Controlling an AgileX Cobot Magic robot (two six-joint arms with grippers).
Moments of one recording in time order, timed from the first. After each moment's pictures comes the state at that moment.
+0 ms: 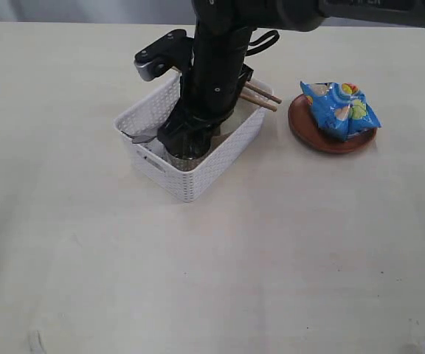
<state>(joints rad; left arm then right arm) -0.12 0.00 0.00 0.07 0.33 -0.11 0.70 2.10 -1.63 0.06 1.00 -0.26</state>
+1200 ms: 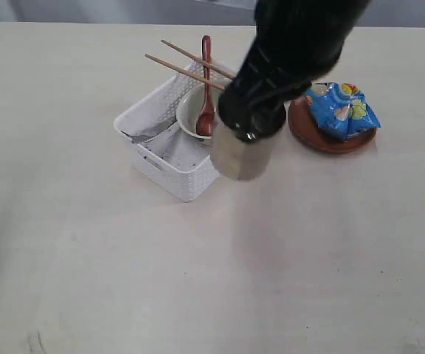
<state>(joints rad) -0.12 0.00 0.00 0.07 0.33 -0.11 0.70 1.56 -1.35 0.02 1.19 -0.18</state>
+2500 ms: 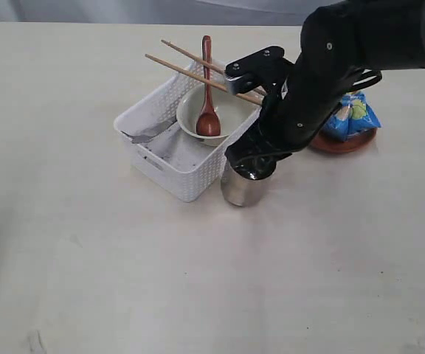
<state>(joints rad) -0.12 0.00 0.00 0.07 0.33 -0.11 0.58 1.79 -1.08 0.03 0.68 -0.07</state>
